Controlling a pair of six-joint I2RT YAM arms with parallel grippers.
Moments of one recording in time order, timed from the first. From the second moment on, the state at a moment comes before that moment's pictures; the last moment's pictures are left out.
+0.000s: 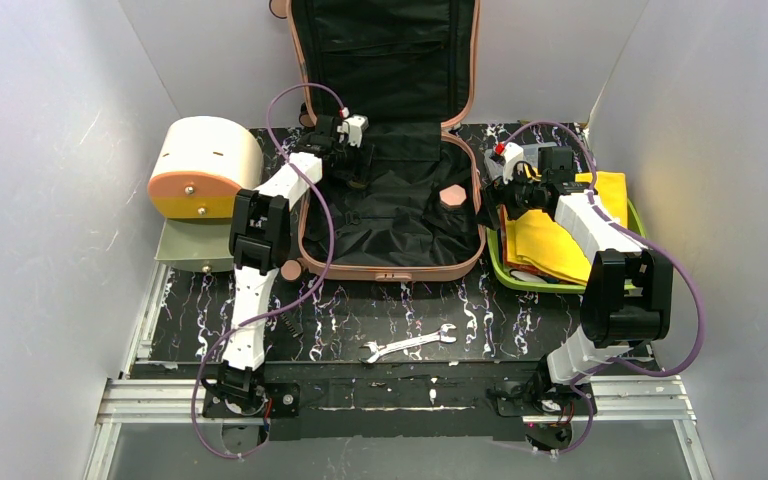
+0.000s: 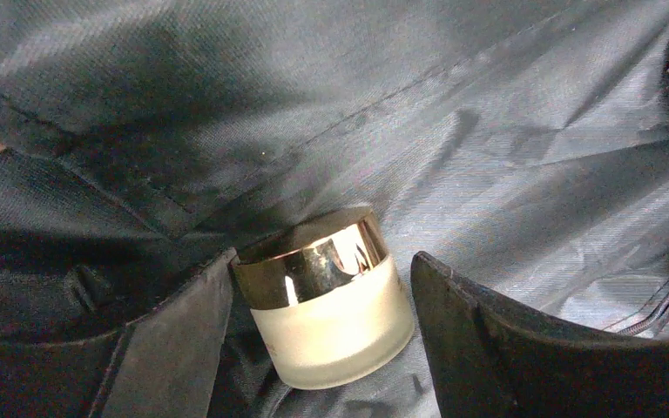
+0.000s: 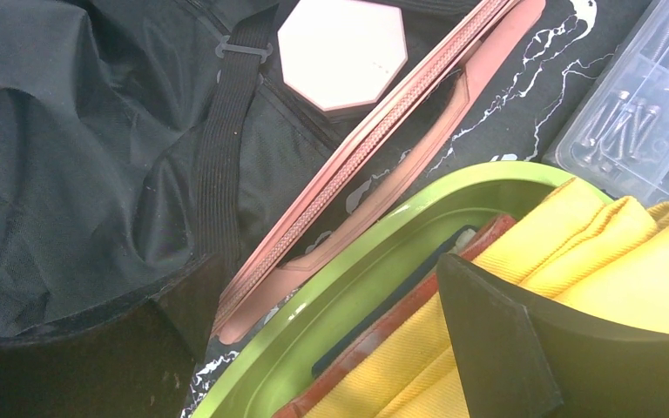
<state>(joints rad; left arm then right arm) -0.29 2.42 2.05 -0.41 0.29 0.04 0.05 1.61 1.16 -0.40 -0.60 -0.44</state>
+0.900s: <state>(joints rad) -0.26 1.91 1.53 -0.16 1.03 -0.29 0.37 1.46 1.09 -0.22 -0.88 -0.90</state>
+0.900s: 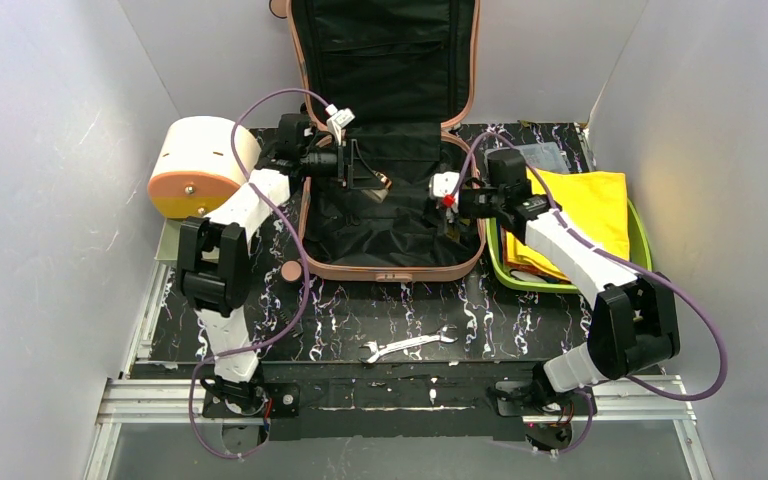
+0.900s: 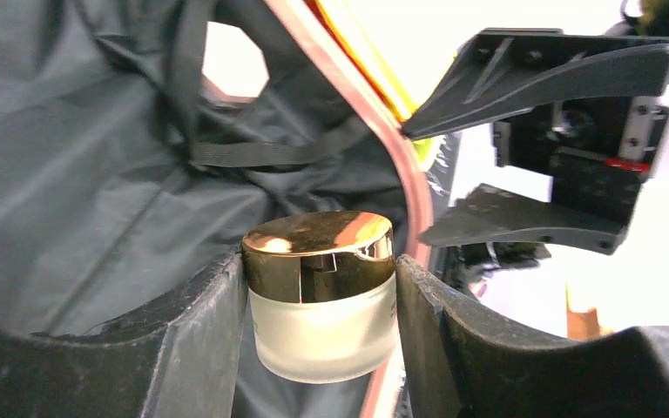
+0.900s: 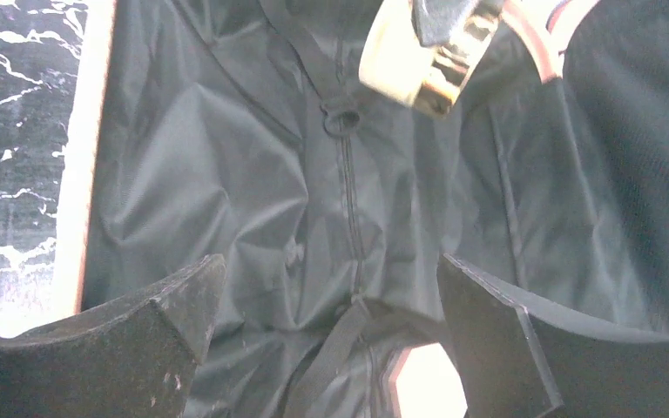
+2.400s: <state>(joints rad) -0.35 1.77 1.38 -0.05 1.09 -0.49 0.58 1.52 0.92 0.38 -0.65 -0.54</state>
